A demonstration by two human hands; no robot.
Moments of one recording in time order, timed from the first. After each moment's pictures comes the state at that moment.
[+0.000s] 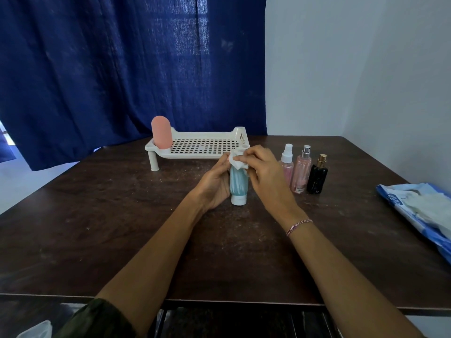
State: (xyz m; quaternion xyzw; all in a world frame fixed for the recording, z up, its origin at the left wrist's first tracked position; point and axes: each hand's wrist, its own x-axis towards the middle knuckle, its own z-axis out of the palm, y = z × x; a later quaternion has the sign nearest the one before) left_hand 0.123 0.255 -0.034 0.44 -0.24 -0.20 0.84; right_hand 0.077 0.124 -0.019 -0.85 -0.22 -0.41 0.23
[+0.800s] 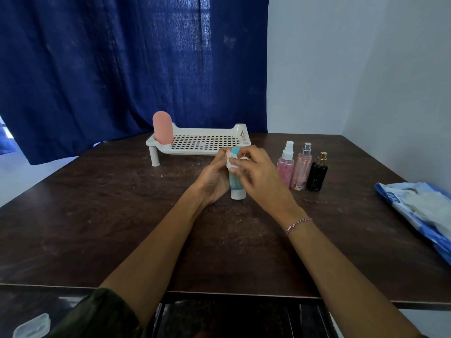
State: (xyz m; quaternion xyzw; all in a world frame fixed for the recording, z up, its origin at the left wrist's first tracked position) left_hand 0.118 0.258 -0.027 0.41 -0.19 -0.19 0.87; right_hand 0.072 0.130 -0.021 -0.89 -0.23 -0.35 0.20
